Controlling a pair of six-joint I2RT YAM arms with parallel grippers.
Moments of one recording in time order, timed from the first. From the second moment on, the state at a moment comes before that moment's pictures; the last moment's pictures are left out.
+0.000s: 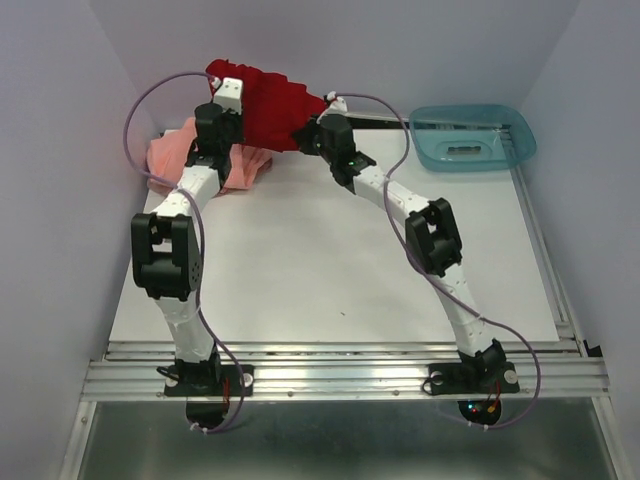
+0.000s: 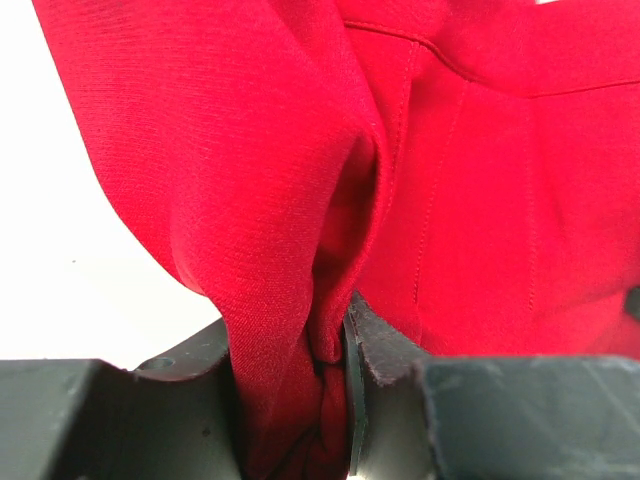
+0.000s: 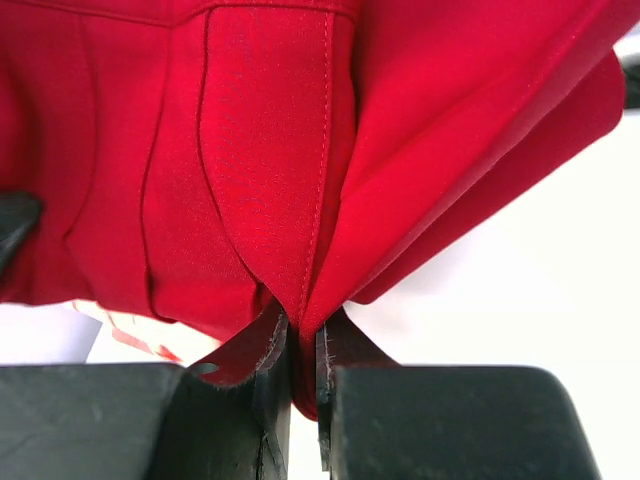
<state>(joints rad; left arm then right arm) -0.12 1.89 1.51 0.24 -0.04 0.14 0.57 2.45 2.20 0.09 0.11 0.57</state>
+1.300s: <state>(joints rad) 0.29 2.09 1.42 0.35 0.06 -0.02 0.71 2.96 2.53 0.66 0.22 0.17</state>
